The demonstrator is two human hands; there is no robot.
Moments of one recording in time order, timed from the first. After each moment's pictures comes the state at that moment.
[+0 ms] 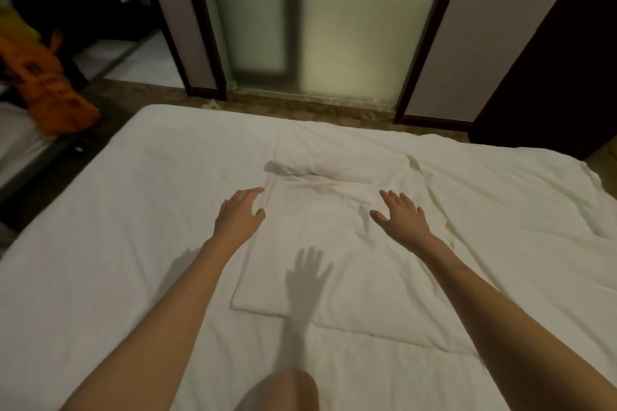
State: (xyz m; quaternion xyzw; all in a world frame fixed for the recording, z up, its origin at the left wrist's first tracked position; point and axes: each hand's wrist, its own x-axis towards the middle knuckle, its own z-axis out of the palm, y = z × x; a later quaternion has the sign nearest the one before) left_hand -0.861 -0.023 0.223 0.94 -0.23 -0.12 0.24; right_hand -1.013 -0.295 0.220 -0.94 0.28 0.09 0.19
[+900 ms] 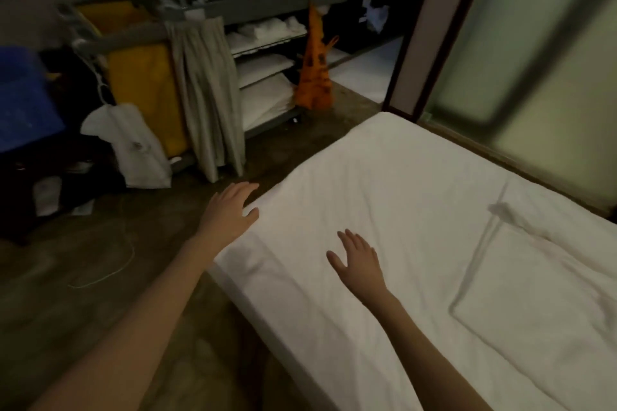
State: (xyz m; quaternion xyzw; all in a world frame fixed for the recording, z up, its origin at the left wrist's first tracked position) left_hand -0.914 0.622 0.288 0.97 0.01 -0.04 0.22; right_hand -0.950 0.367 0.223 -0.97 -0.04 0.12 0.22
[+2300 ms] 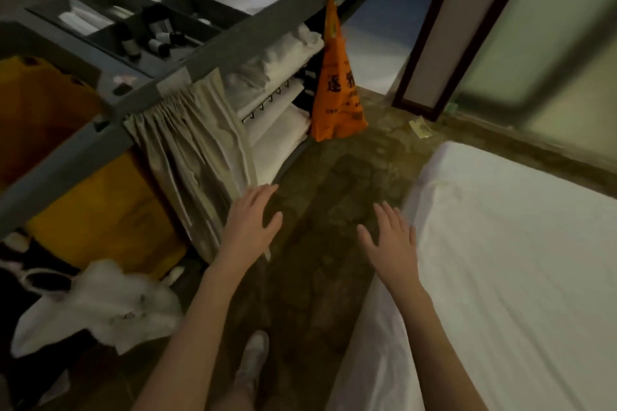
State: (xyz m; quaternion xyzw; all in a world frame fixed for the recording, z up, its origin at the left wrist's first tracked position) left_hand -0.291 0.933 0.263 0.94 -0.09 -0.08 0.32; right_hand -0.354 0.702 0.229 -0.96 0.16 0.02 0.21
